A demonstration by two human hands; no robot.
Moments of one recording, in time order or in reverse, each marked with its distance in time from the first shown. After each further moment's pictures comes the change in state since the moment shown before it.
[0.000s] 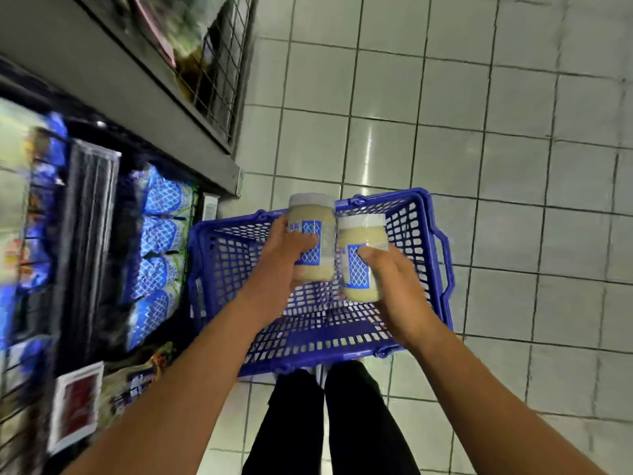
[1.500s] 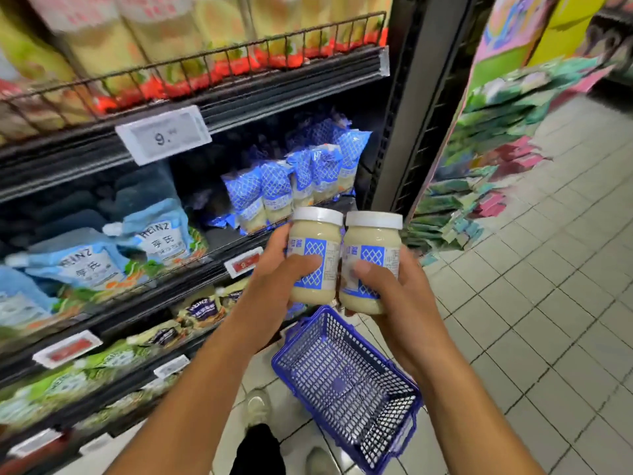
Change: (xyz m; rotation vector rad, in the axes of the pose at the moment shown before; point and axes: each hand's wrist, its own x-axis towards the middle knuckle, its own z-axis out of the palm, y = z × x) left_hand -0.498 0.230 0.159 -0.234 0.466 0.872; right_hand -0.440 -0.304 0.119 -0.332 -0.918 -0.445
